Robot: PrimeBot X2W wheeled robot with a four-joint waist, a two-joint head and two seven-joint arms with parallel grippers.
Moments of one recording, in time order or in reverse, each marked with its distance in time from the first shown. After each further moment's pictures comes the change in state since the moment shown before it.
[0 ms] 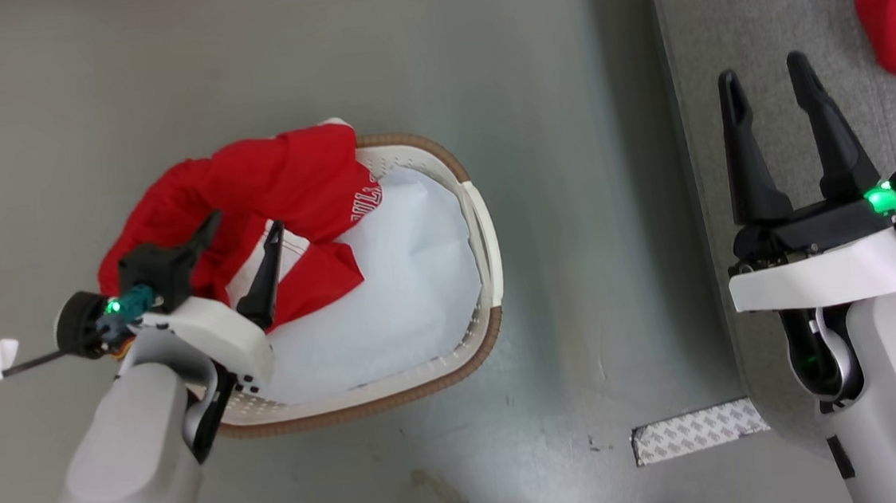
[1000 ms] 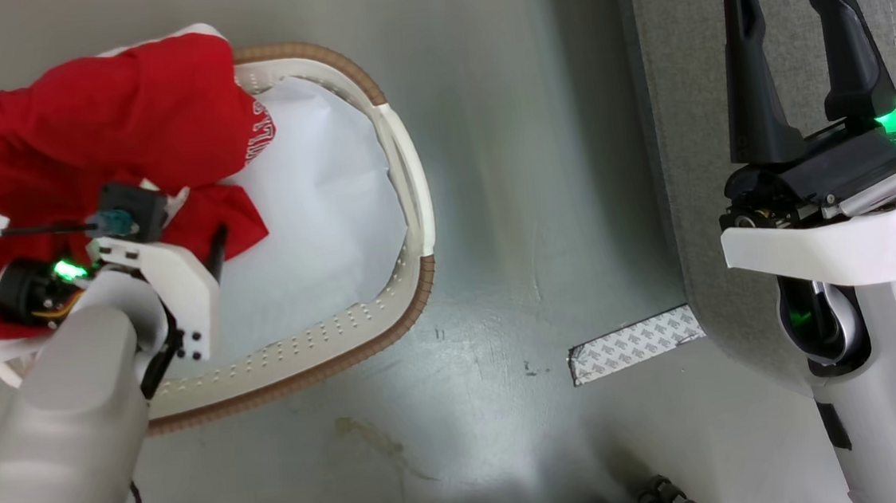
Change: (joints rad) left arm -0.319 0.065 -0.354 0.427 -0.186 0.000 0.155; right arm -0.087 0.034 0.029 -0.195 0.035 0.000 0.000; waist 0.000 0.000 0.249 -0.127
